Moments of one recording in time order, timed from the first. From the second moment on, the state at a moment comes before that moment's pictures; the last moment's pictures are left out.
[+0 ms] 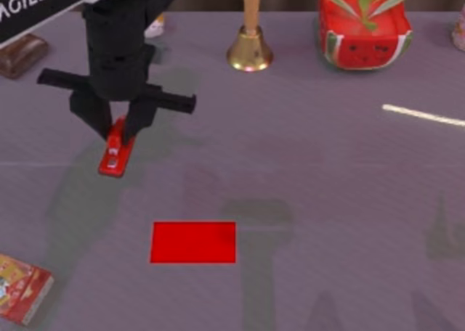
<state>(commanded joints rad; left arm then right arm) -0.42 2.12 1.85 -1.42 -0.10 -0.24 0.00 0.00 0.00 0.00 0.00 0.00</state>
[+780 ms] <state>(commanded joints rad) -0.62 2.00 1.65 -1.36 -0.05 -1.87 0.00 0.00 0.00 0.00 0.00 0.00</state>
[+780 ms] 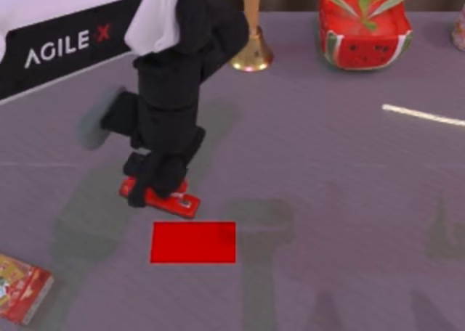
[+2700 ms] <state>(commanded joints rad) -0.66 2.01 1.32 -0.88 -0.01 -2.21 0.00 0.00 0.00 0.00 0.00 0.00</state>
